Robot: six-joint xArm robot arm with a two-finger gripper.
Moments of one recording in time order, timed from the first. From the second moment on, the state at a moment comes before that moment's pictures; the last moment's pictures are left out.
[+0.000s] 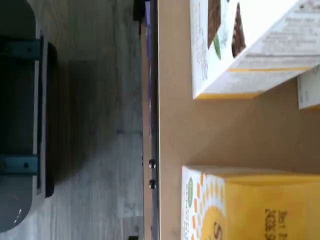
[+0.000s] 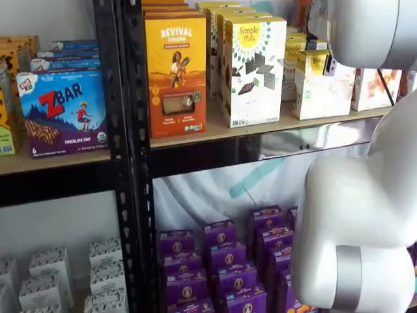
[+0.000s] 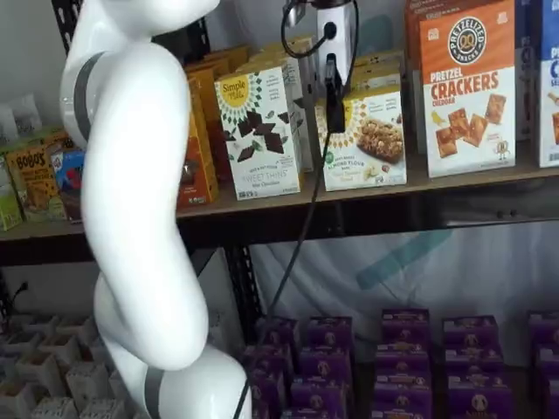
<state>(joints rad) -0.42 -0.18 -1.53 0.13 1.67 -1.97</state>
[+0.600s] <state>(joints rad) -0.42 -0.17 -1.52 0.10 1.66 -1.97</state>
